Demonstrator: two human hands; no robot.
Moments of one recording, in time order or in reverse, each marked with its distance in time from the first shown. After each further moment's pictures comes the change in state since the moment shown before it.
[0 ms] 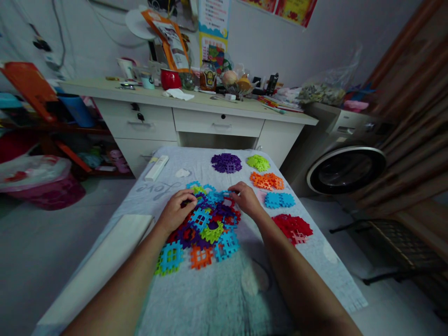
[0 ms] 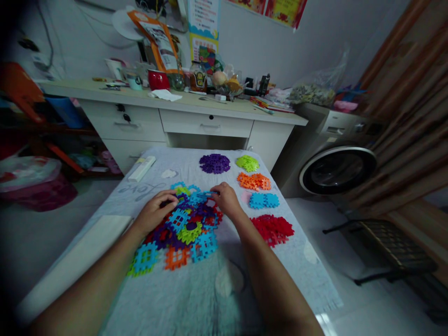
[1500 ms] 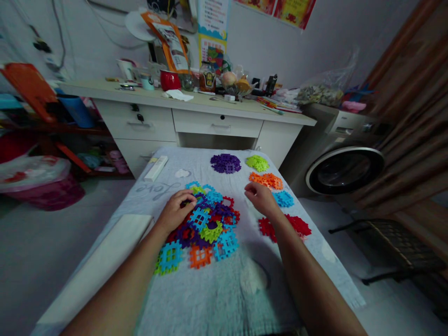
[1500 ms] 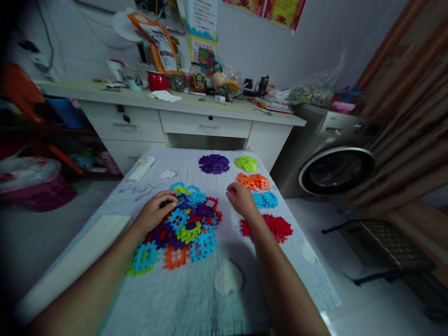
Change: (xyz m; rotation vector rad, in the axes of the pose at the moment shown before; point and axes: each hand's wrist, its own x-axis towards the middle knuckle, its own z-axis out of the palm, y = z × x) left_hand 0.000 0.002 -0.001 0.005 -0.007 0.013; right_hand -0.022 0.010 -0.046 -0.025 0.063 0.164
